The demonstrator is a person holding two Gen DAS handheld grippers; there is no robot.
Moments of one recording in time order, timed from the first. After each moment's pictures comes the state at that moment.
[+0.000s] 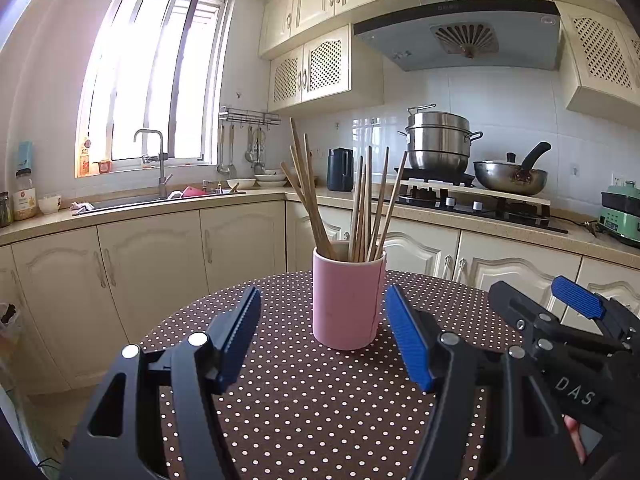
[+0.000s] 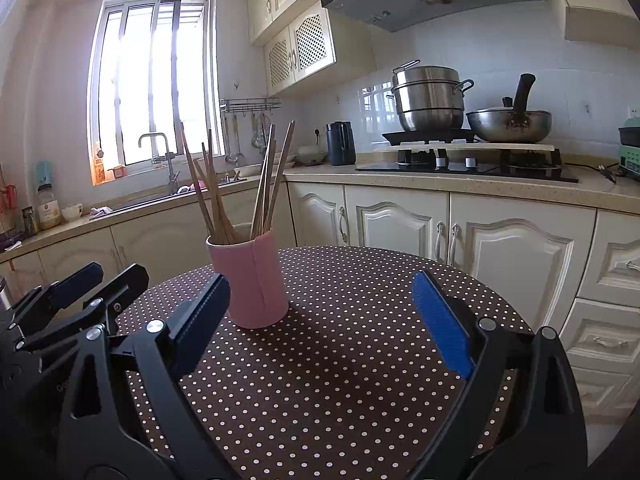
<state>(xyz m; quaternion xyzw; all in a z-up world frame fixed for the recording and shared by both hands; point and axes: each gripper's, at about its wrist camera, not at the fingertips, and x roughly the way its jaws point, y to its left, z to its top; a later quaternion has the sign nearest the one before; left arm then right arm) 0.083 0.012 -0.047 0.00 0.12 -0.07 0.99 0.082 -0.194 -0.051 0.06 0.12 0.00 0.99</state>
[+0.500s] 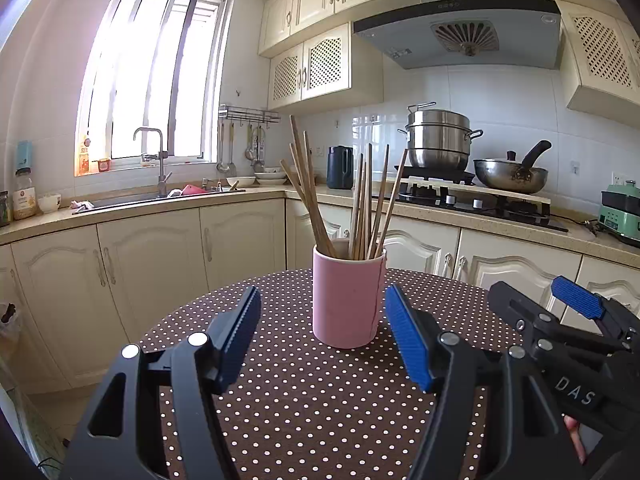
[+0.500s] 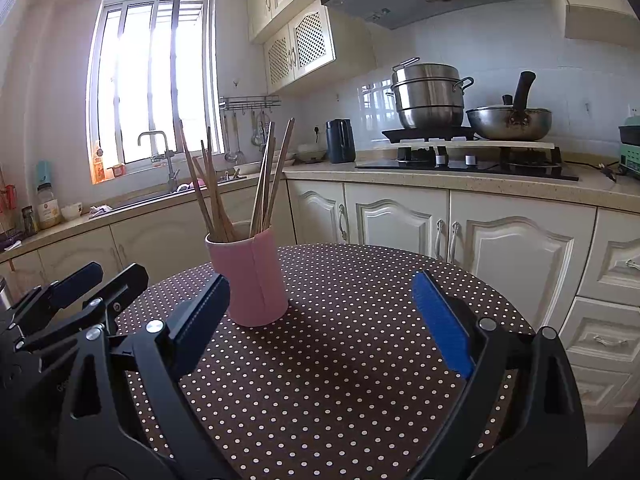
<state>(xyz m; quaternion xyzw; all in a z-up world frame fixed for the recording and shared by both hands) 0.085 0.012 -0.049 0.00 0.12 -0.07 0.99 0.083 -0.195 -0.051 0.06 0.12 0.00 0.99</state>
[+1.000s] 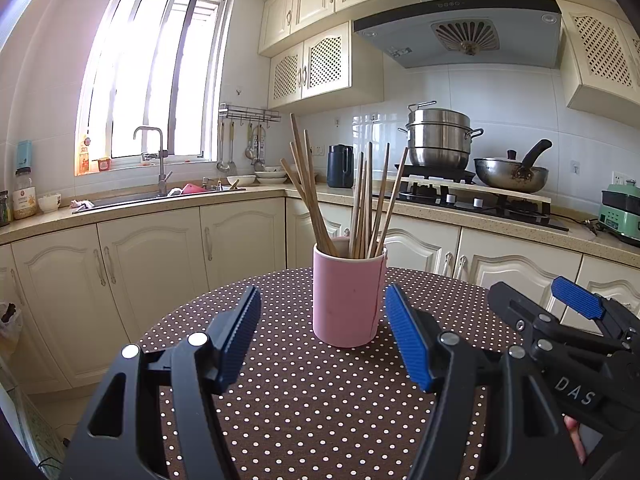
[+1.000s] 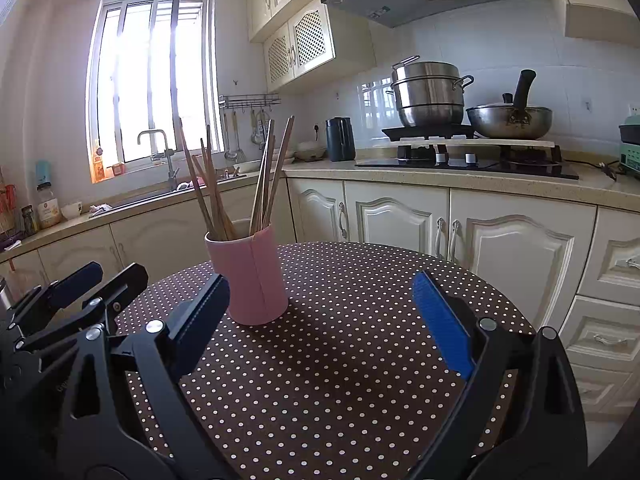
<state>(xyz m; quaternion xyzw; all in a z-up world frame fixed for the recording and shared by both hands) 0.086 0.012 -0.049 0.00 0.12 -0.07 0.99 0.083 -0.196 -0.052 0.06 0.13 0.00 0.99</state>
